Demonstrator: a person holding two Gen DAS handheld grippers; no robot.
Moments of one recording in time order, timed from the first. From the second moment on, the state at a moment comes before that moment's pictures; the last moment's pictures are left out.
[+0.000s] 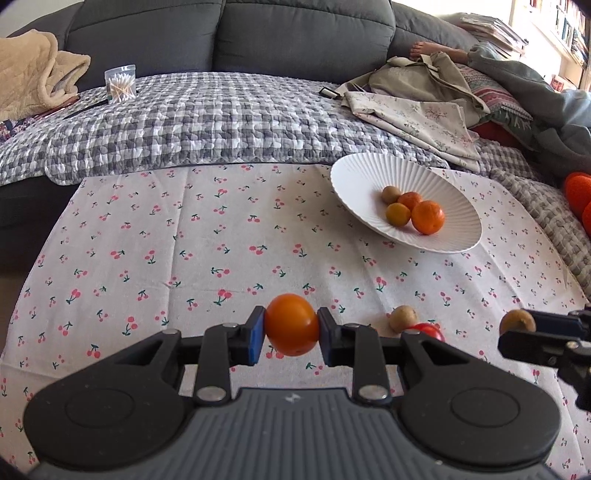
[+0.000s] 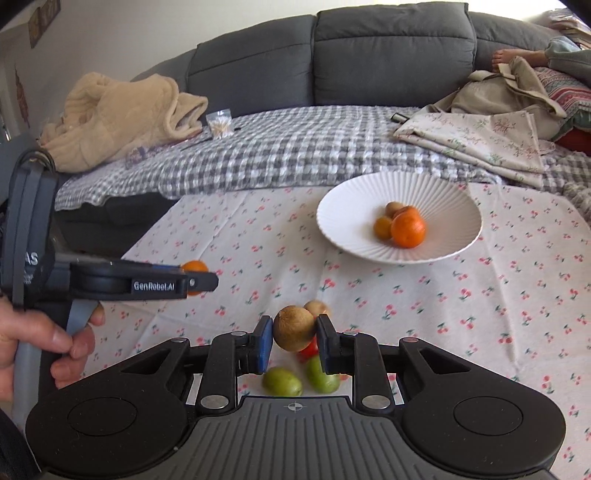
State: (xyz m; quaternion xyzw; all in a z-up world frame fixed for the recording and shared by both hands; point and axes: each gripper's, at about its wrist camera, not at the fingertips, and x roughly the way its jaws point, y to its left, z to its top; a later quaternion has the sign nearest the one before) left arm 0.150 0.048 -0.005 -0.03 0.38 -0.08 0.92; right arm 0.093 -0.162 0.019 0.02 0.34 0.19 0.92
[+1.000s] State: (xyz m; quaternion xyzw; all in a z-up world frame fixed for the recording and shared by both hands) left arm 0.234 -0.043 0.004 0.05 0.33 -0.13 0.93; right arm 0.196 -0.251 0.033 0.05 0.31 0.09 0.94
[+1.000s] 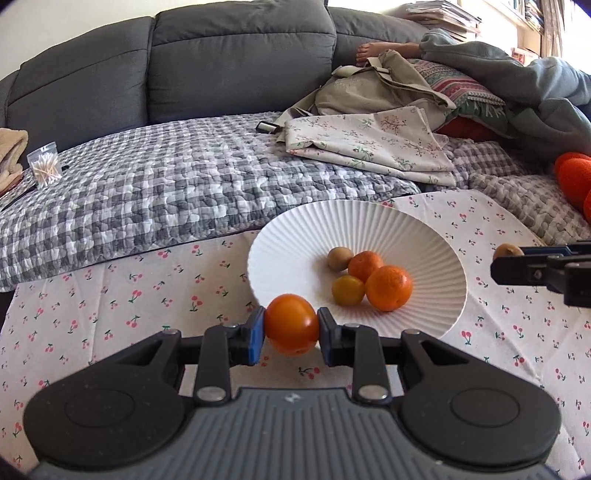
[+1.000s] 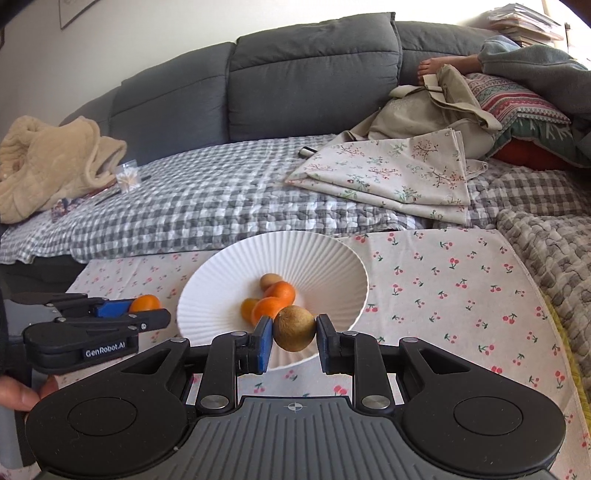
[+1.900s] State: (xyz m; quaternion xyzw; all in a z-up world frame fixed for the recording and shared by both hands) left arm 0.265 -0.077 -0.027 0.07 0.34 -0.17 0.92; right arm 0.256 -0.245 -0.013 0.03 0.34 0.07 0.94
